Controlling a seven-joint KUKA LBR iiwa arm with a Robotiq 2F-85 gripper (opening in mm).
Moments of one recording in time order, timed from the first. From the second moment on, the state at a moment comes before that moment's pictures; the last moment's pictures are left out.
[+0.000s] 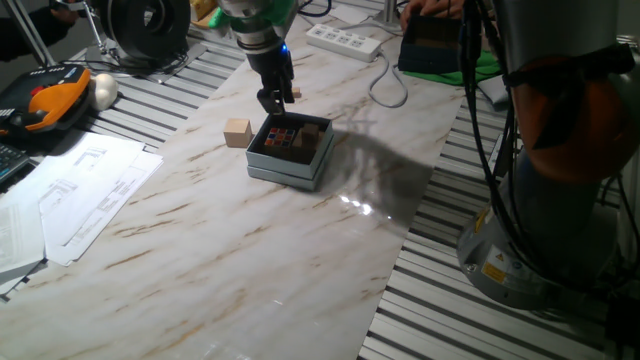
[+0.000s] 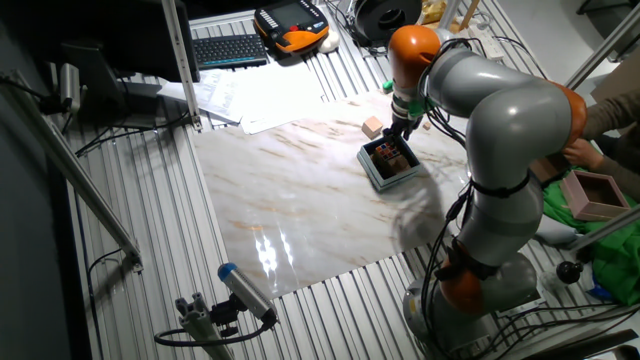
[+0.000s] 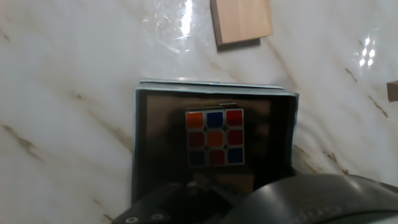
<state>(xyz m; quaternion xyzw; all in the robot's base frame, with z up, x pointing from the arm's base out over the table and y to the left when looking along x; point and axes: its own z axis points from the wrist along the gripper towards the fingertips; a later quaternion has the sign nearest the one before) 0.505 -0.063 0.140 0.11 -0.99 0.05 0.08</state>
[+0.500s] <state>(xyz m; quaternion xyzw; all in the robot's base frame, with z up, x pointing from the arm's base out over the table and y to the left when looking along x) 0.505 -0.062 0.140 0.10 -0.99 0.03 0.05</state>
